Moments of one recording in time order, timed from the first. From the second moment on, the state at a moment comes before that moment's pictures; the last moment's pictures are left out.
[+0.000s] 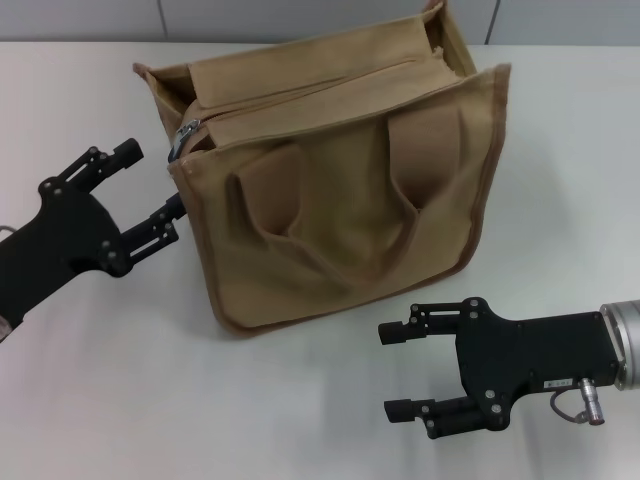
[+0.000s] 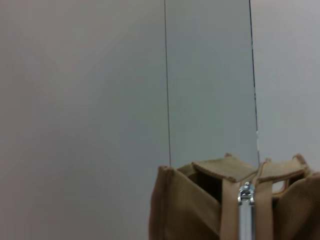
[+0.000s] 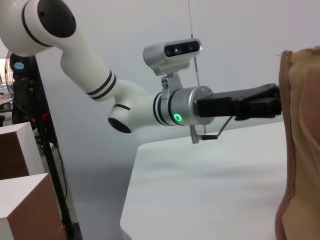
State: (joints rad) left arm -0.34 -2.06 0.36 0.29 1.79 1.68 -0.65; right arm 0.57 2.09 -0.73 -0.37 -2.13 -1.74 0.92
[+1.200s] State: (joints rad) left arm -0.36 -2.07 0.35 0.30 1.74 1.68 -0.60; right arm 0.58 2.08 -0.73 -0.37 -2.10 -1.75 0.92
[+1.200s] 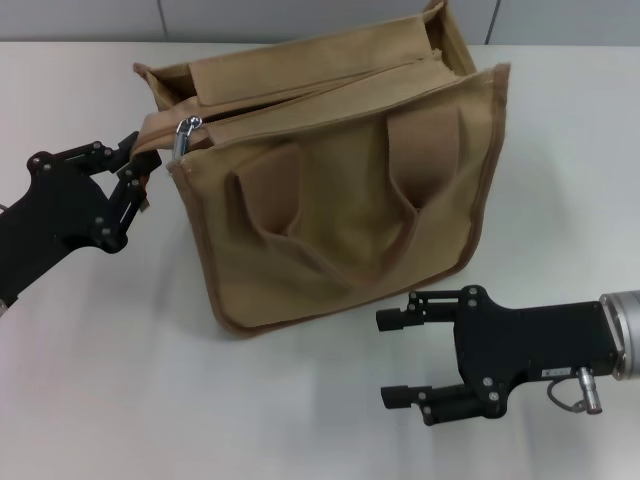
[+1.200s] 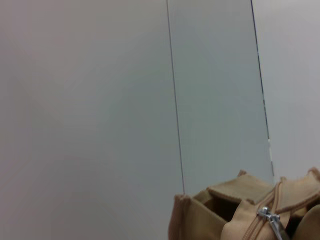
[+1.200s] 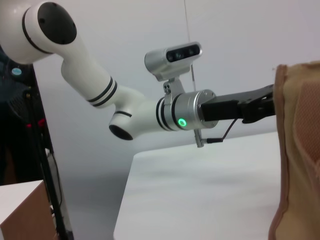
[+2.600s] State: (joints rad) left arm -0.41 -2.07 0.34 0.25 1.65 1.90 -0.65; right arm 0.90 2.09 -0.83 -0.36 -1.74 -1.63 1.54
